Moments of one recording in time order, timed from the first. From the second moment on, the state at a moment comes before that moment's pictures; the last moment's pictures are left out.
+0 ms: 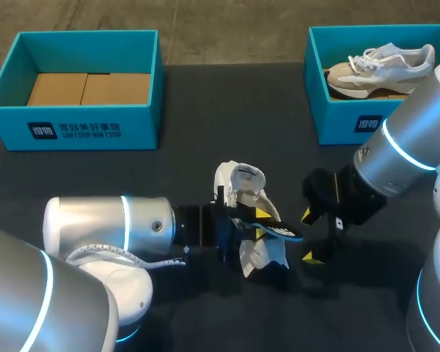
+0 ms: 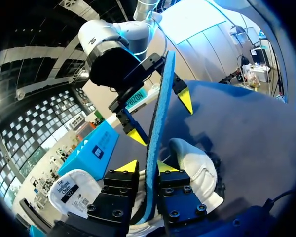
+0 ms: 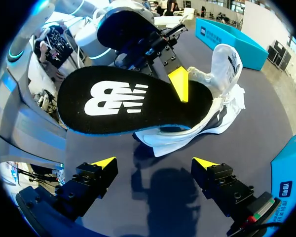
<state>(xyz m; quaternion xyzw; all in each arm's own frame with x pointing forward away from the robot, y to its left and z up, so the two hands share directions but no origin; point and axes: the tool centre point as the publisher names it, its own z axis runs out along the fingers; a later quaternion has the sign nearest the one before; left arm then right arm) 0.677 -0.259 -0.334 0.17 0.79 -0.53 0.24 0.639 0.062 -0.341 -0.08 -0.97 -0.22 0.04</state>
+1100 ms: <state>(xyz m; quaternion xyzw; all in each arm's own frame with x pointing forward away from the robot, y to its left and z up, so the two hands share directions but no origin) 0.679 -0.263 -0.343 0.21 0.79 -0.52 0.25 0.639 0.062 -0.341 -0.08 -0.97 -0.22 0.04</state>
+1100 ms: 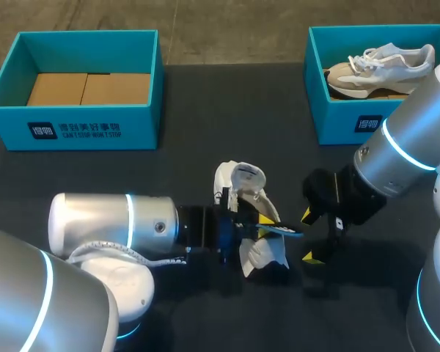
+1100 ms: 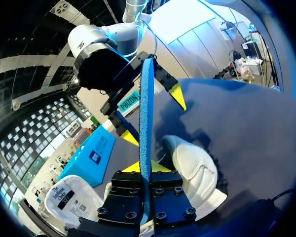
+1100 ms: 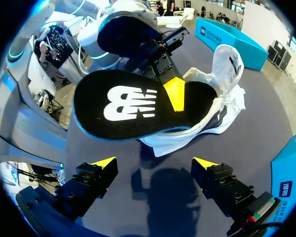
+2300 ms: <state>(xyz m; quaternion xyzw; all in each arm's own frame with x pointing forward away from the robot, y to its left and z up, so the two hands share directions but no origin) 0.677 -0.271 -0.336 0.21 0.79 -0.53 0.24 0.639 0.062 -0.341 -0.08 -0.97 -0.22 0.04</state>
